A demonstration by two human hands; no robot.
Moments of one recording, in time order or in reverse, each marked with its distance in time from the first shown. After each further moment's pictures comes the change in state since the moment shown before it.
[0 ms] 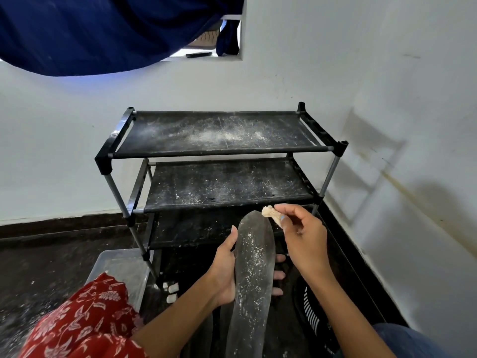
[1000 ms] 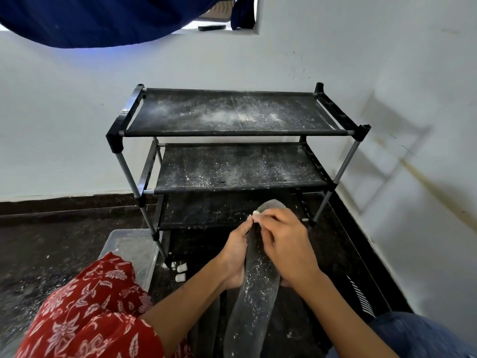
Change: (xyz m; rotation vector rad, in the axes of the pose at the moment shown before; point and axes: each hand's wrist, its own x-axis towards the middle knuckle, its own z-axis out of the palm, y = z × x) left_hand -0.005 0.001 -0.002 0.067 -0.002 0.050; right_hand -0.027 0.011 0.038 -0.520 -0.166 -0.495
